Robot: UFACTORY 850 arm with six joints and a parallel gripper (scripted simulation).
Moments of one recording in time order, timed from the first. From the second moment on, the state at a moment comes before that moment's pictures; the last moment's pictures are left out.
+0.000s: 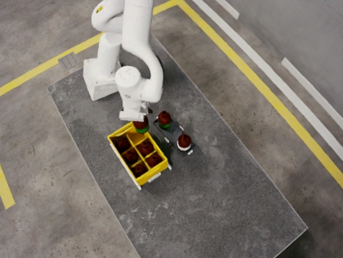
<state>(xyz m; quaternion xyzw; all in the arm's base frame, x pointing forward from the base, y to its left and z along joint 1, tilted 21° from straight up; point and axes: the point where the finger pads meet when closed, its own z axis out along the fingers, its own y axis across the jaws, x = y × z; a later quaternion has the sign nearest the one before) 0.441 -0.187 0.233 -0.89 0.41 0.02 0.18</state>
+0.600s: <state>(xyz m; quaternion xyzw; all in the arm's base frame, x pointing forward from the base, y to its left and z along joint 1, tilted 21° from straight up) 0.428 -0.207 0.224 -0.89 0.41 0.02 0.18</state>
